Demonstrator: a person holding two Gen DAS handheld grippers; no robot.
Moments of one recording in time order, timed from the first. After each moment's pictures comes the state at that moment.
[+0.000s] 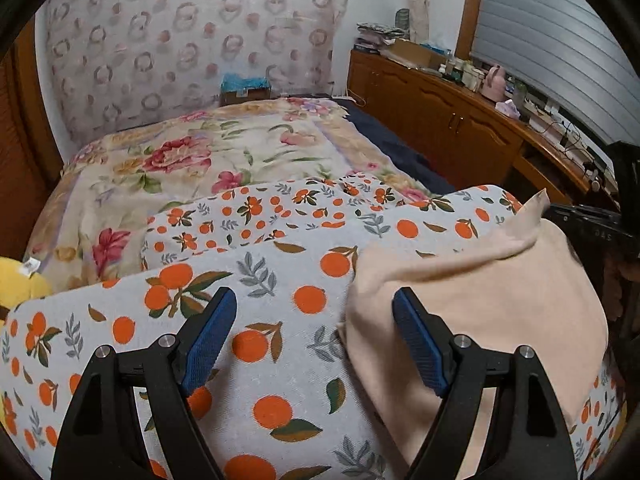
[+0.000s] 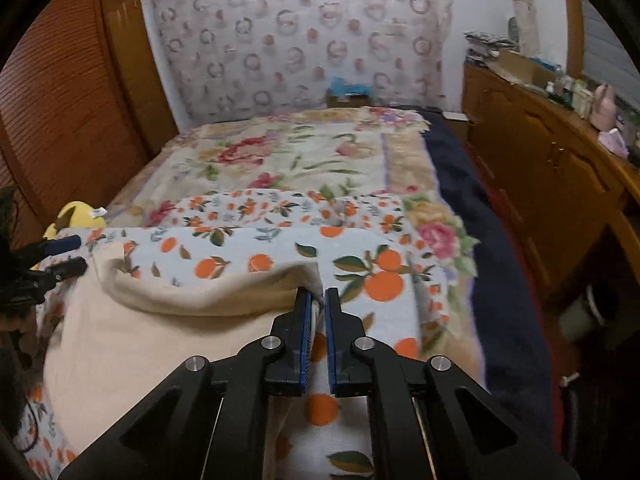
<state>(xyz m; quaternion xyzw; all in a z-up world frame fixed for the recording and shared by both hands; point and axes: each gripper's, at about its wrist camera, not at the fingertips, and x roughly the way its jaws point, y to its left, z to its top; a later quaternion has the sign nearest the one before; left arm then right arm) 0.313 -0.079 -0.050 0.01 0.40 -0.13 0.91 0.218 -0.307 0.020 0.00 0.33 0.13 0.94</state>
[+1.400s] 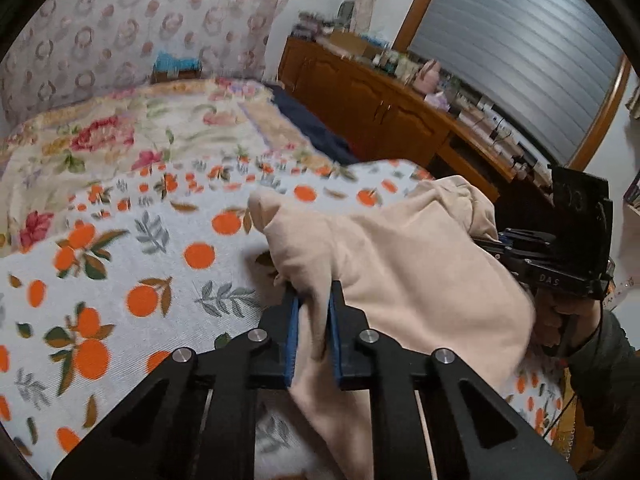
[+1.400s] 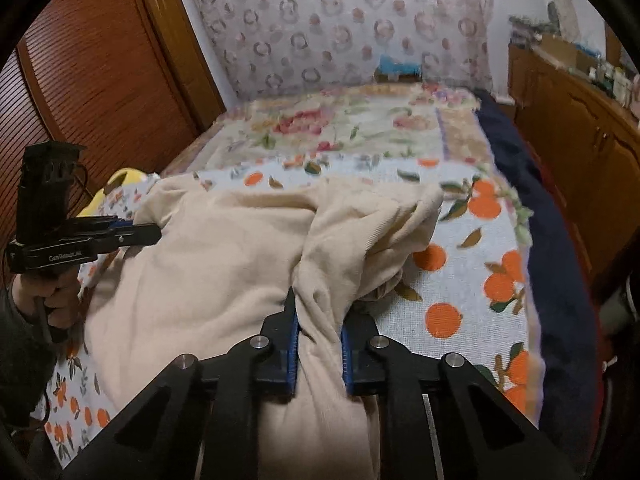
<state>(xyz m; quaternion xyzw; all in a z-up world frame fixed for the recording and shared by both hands) 0.283 -0.102 -0.042 -0.05 0.41 -0.27 0.87 0.189 -0.275 0.002 0.01 0.35 0.21 0.91</state>
